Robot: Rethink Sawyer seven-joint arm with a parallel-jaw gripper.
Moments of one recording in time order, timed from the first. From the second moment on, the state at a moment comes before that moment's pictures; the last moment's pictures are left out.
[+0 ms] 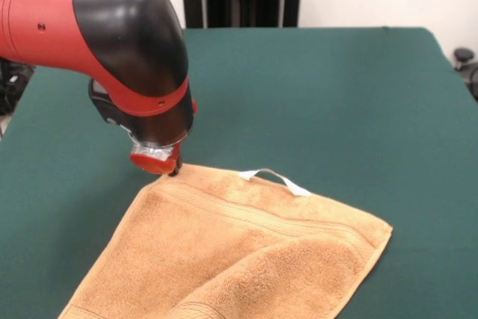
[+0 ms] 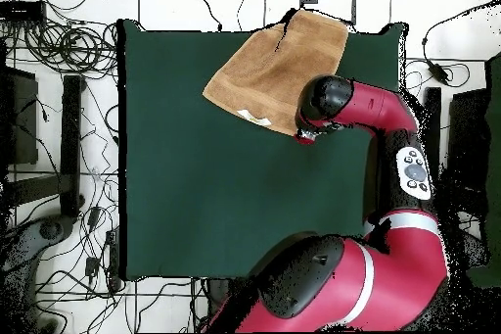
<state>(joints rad) -0.42 -0.19 0.18 0.97 -0.27 1.12 0.25</state>
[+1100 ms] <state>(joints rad) -0.40 -0.18 0.15 0.95 -0.27 1.21 0.25</state>
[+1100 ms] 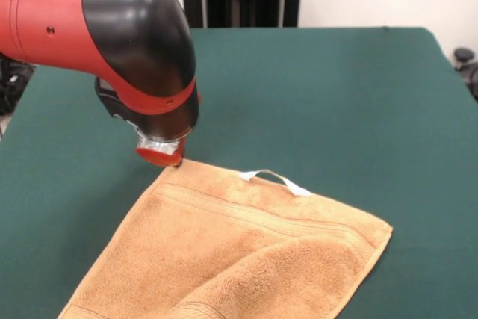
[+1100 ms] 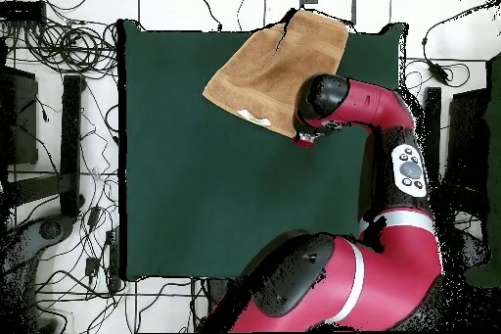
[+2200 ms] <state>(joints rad) -0.37 -0.11 0.15 0.86 -0.27 1.32 0.25</state>
